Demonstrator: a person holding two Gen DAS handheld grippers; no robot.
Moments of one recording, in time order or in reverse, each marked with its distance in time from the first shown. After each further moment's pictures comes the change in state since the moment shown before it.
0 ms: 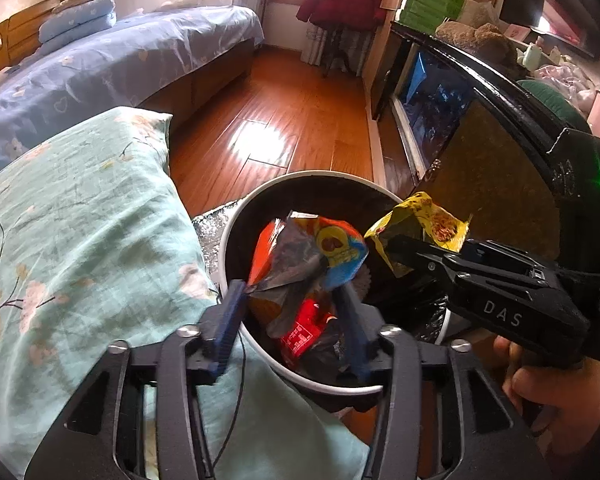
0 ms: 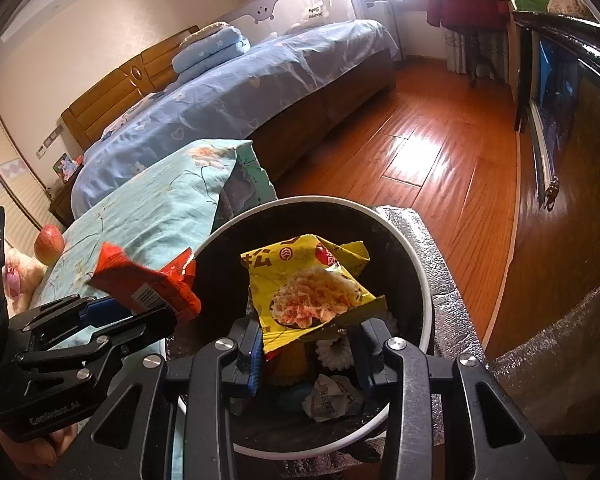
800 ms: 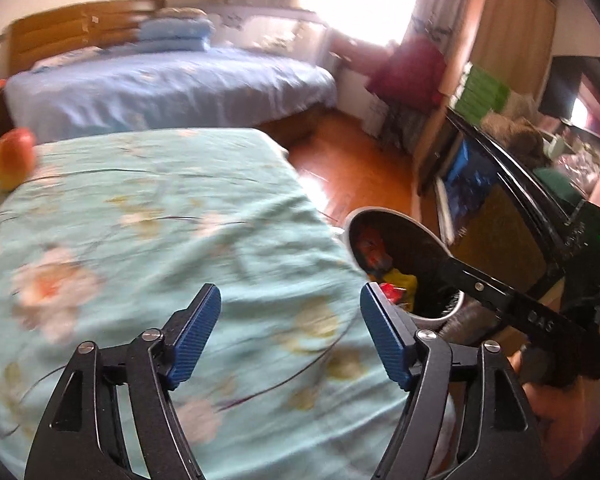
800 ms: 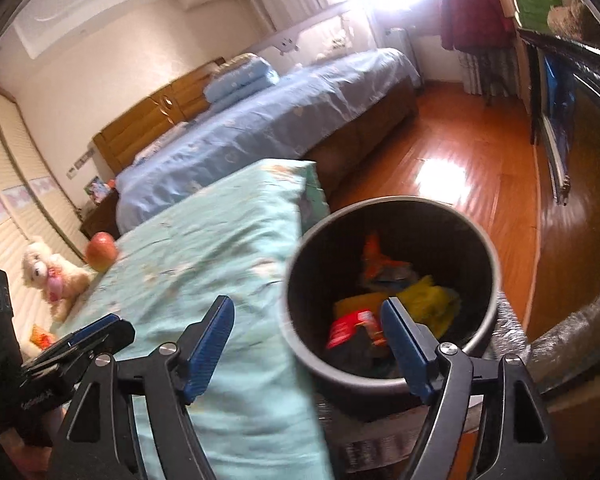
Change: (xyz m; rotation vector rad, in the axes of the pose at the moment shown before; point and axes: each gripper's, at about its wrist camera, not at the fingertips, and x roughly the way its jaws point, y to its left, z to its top) left arm -0.135 0.085 -0.103 -0.241 -0.254 0.132; right arm -0.054 0.077 -0.042 0.008 -0.136 0.113
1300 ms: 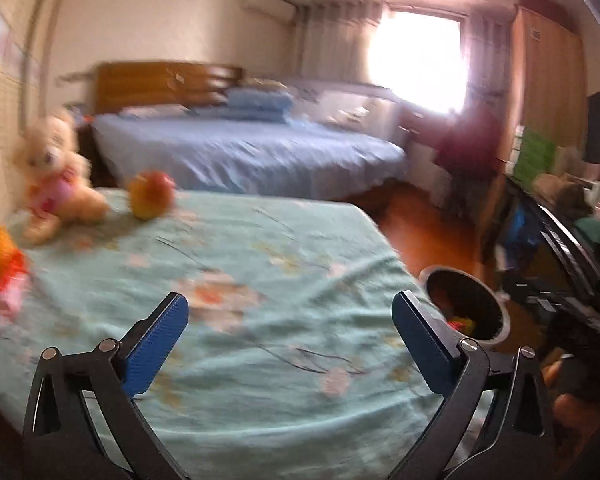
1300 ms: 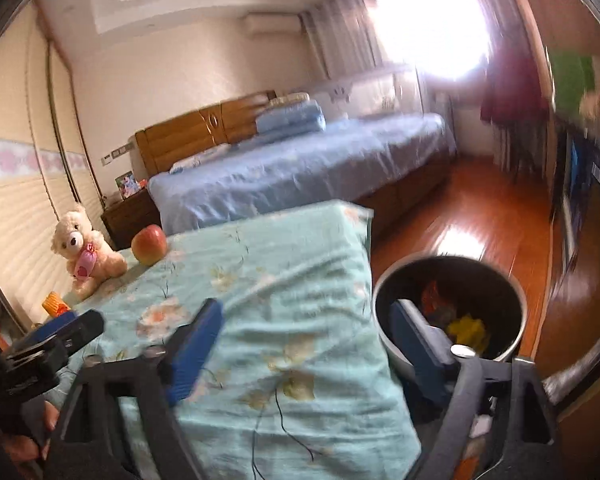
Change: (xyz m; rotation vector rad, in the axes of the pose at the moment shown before) left arm -0.113 0.049 -0.032 -0.063 -0.286 0.290; right arm -0.055 0.096 -0.023 -0.213 -0.215 0.008
